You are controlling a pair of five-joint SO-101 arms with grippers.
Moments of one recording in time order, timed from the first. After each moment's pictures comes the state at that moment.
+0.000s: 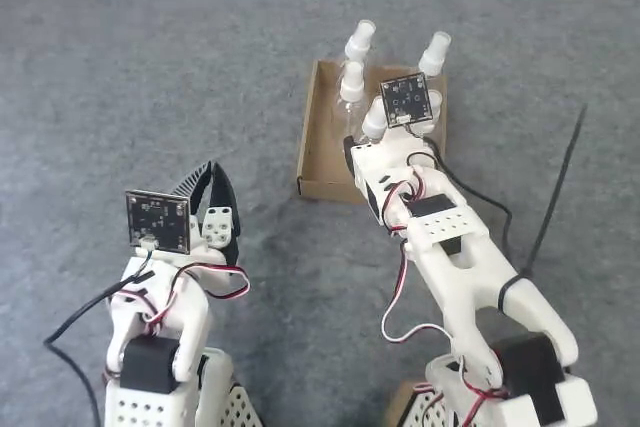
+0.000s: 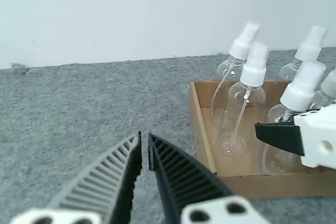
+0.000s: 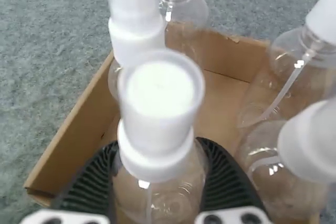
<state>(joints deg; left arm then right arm) 1.4 -98.5 80.2 49.9 5.4 -20.6 -12.9 51.1 5.6 -3.6</state>
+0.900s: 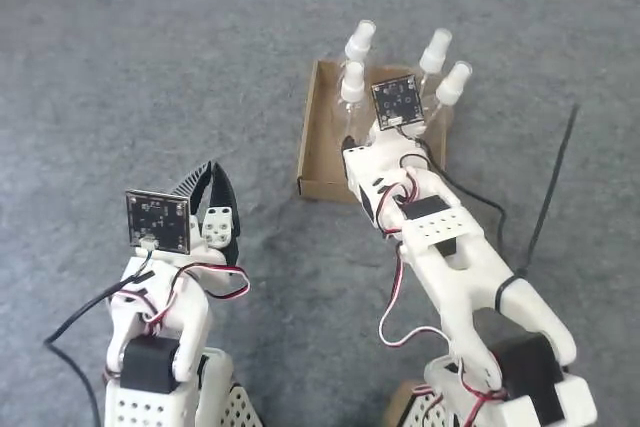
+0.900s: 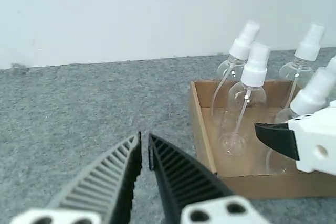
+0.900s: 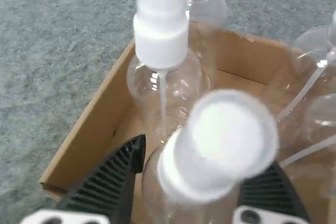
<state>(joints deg) 1.4 -98.5 80.2 49.9 5.4 -22.4 -13.0 51.1 5.8 -3.6</state>
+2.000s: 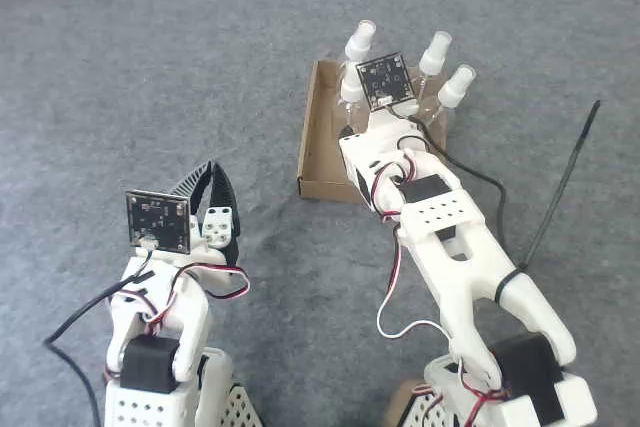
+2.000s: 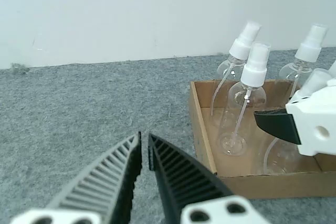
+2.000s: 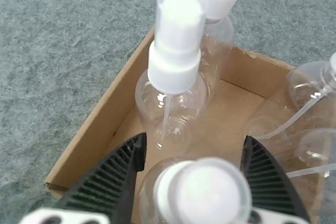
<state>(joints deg) 1.4 -98.5 80.2 49.9 5.4 -22.6 -13.0 42.1 17.1 0.7</state>
